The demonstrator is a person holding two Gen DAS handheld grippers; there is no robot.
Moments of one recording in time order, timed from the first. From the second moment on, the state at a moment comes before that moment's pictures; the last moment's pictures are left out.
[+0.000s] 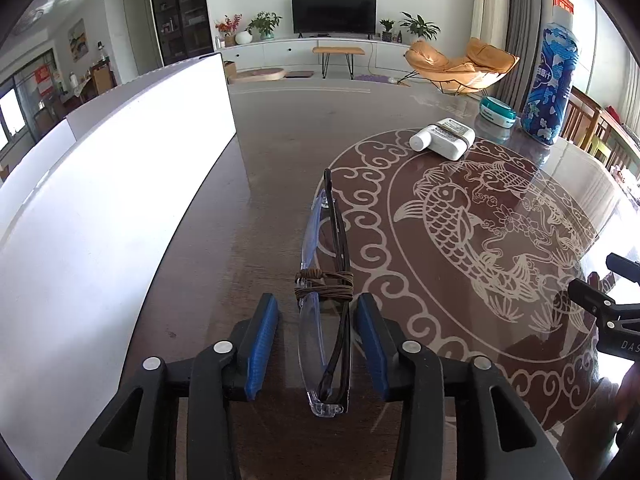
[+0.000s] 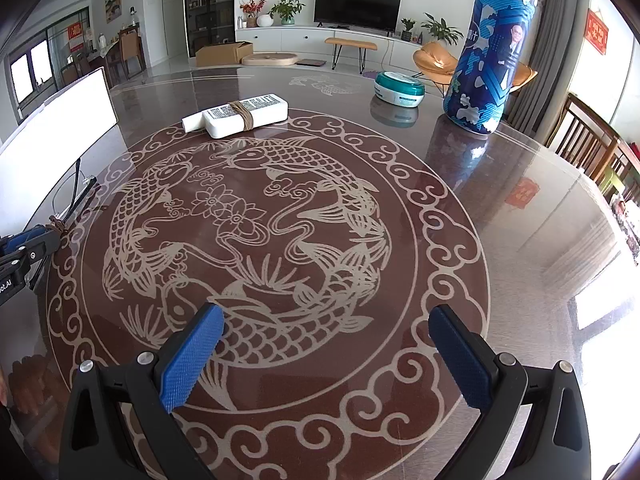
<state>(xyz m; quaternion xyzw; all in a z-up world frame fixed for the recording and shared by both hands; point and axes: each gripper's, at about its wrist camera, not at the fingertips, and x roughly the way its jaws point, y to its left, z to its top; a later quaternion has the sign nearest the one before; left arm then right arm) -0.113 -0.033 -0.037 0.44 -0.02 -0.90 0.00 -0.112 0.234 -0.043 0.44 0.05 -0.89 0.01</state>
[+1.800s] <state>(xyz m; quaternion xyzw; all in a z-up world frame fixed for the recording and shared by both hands) -0.116 -0.032 -0.043 0.45 -0.01 -0.89 -0.01 -0.112 0.233 -0.043 0.44 0.05 -0.90 0.01</state>
